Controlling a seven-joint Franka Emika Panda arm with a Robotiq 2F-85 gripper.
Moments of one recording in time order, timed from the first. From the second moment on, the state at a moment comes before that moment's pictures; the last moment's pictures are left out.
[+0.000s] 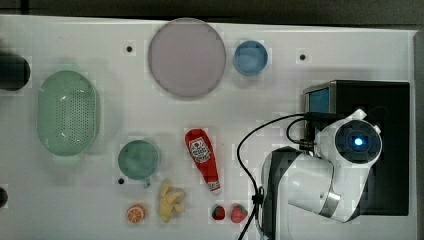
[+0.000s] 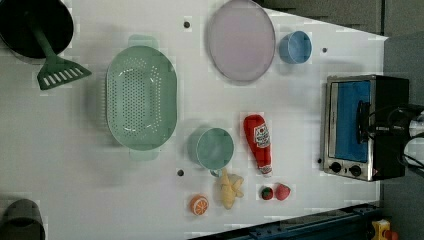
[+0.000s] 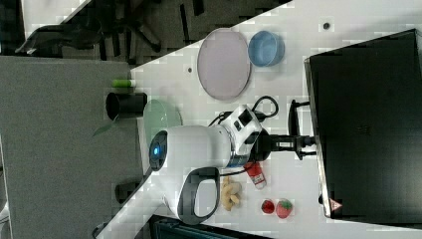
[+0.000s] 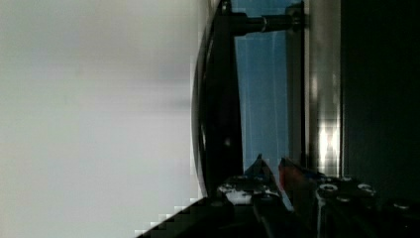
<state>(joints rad) -0.05 0.14 -0.44 -2.26 -0.25 0.85 -0.98</state>
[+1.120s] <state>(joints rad) -0.01 0.17 -0.30 -2.31 -0.53 0.86 -0.72</state>
